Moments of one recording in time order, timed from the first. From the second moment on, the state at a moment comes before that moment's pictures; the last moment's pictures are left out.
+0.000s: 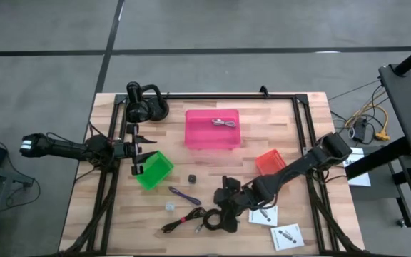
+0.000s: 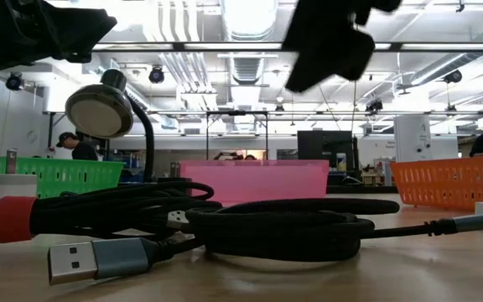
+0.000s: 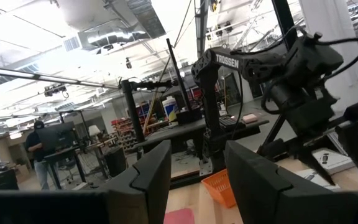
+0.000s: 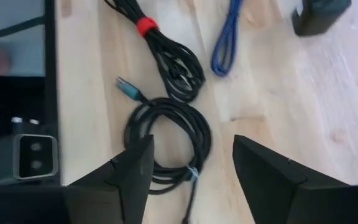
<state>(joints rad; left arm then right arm) -0.08 0.39 0.02 0.65 -0.09 0.35 0.49 1.87 1.37 -0.49 0.16 0.70</state>
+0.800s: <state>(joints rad) -0.08 0.39 0.02 0.65 -0.09 0.35 0.48 2.03 1.44 -0.41 0.19 0.59</state>
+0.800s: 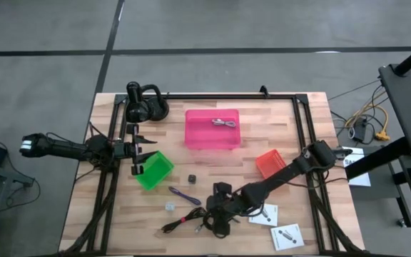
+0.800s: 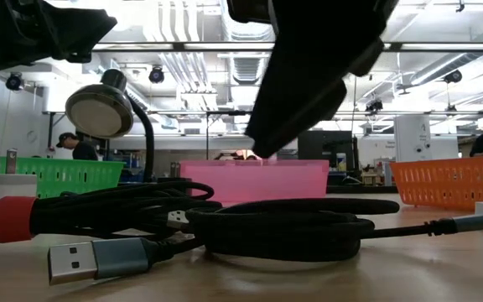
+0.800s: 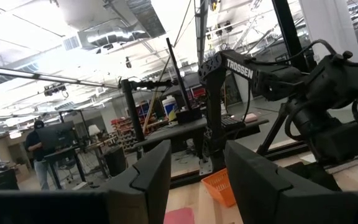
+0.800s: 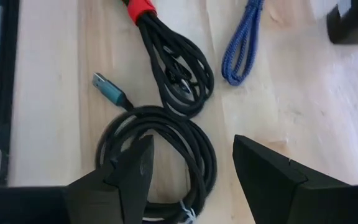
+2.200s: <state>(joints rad) -0.08 0.39 0.02 0.65 -0.09 0.35 0.49 2.14 1.43 -0.40 0.20 0.64</state>
